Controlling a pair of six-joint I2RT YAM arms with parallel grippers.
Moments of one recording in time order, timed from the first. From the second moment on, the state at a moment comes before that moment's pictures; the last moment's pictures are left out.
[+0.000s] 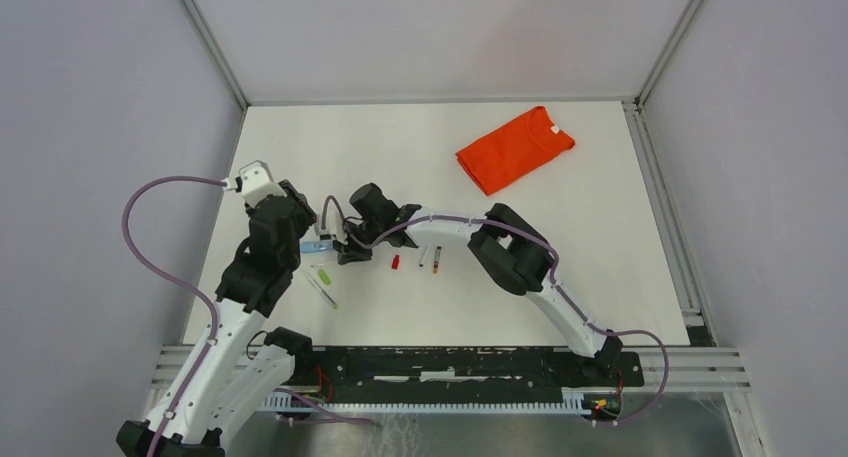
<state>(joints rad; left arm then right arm) -0.34 0.69 0.74 -0.39 -0.59 -0.48 1.00 2.42 1.80 -0.07 -0.61 -0.48</state>
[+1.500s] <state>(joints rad) -0.48 1.02 0.71 0.06 0.17 -0.71 0.82 1.36 0.57 0.81 0.05 0.48</state>
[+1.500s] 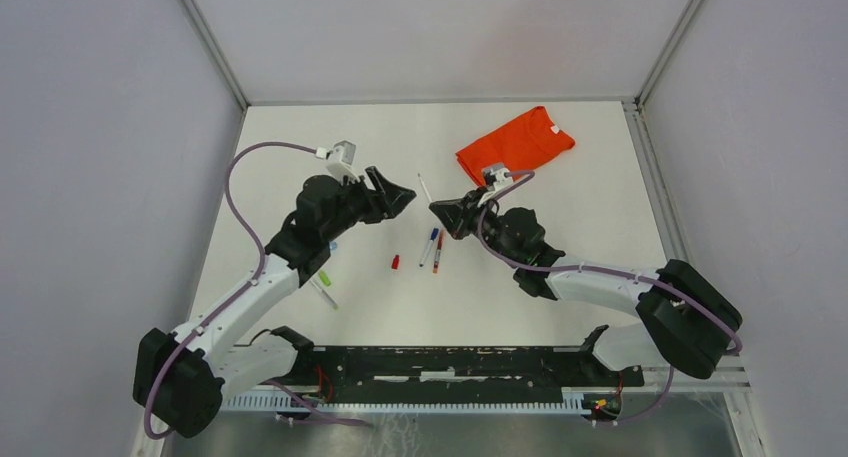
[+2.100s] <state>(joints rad) -0.57 1.12 0.71 0.21 0.17 -0.72 0.82 1.36 0.57 0.87 -0.01 0.56</state>
